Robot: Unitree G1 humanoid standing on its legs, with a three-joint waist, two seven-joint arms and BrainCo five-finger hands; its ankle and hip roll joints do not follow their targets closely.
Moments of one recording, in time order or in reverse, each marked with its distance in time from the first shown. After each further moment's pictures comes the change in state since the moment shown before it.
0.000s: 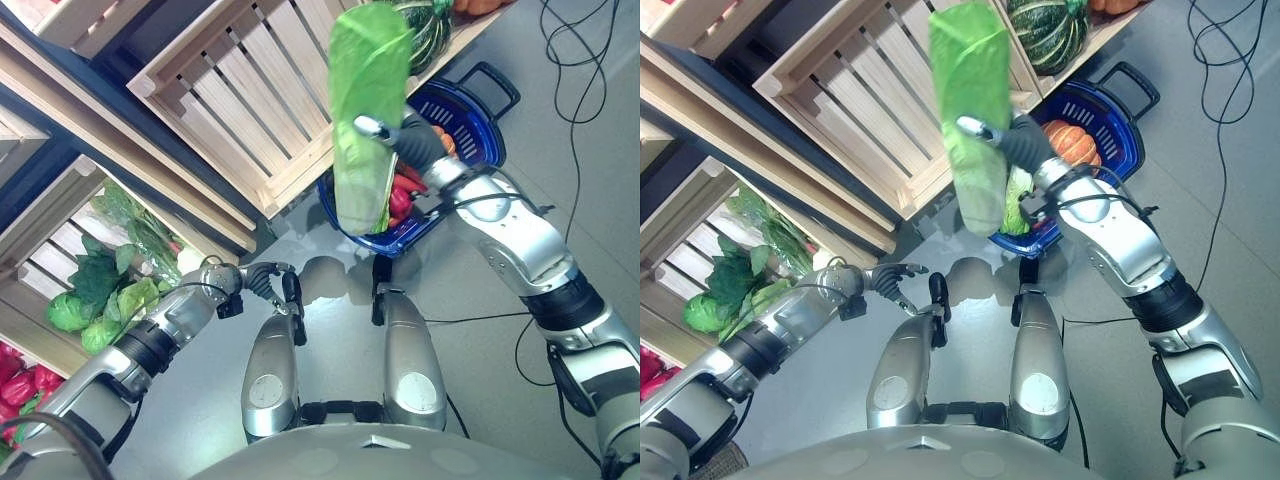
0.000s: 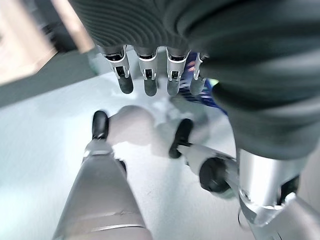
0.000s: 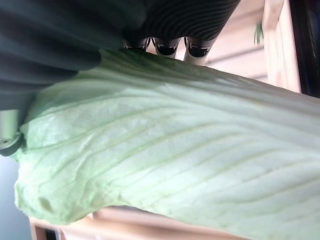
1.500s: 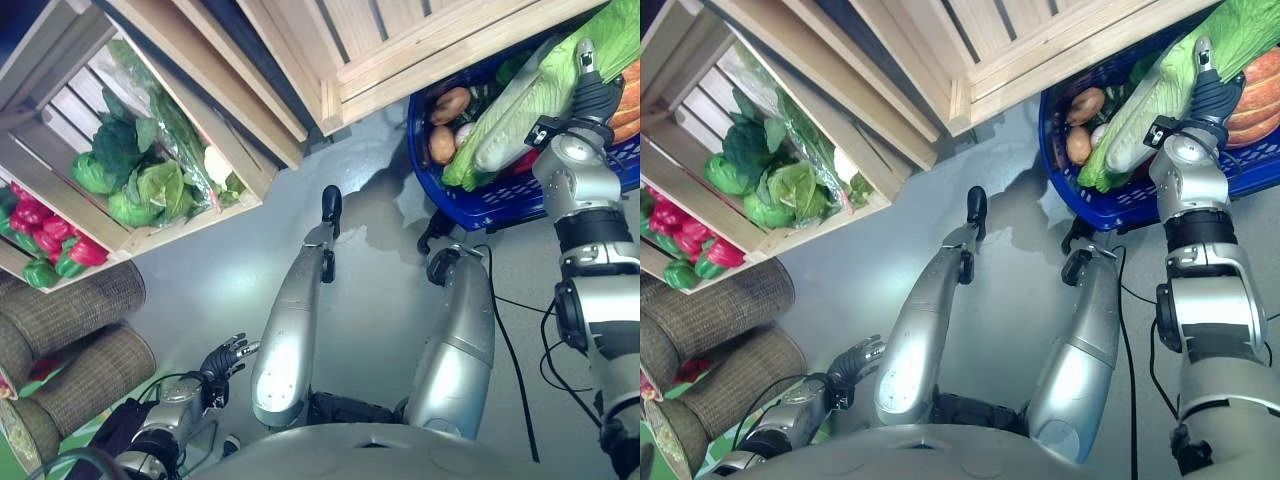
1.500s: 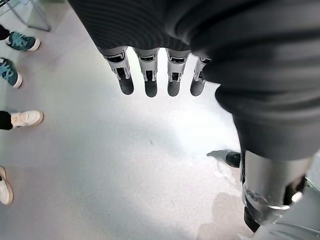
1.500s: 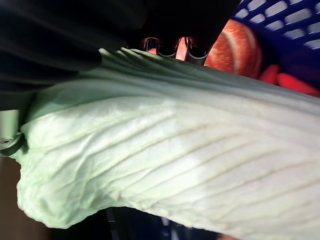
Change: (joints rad) left arm 0.380 -0.231 0.362 0.447 -0.558 -0.219 0.197; right arm -0.455 -0.030 -0.195 1.136 -0.025 -0.117 -0.486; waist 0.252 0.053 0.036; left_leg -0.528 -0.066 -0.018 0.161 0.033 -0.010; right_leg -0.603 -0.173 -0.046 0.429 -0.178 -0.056
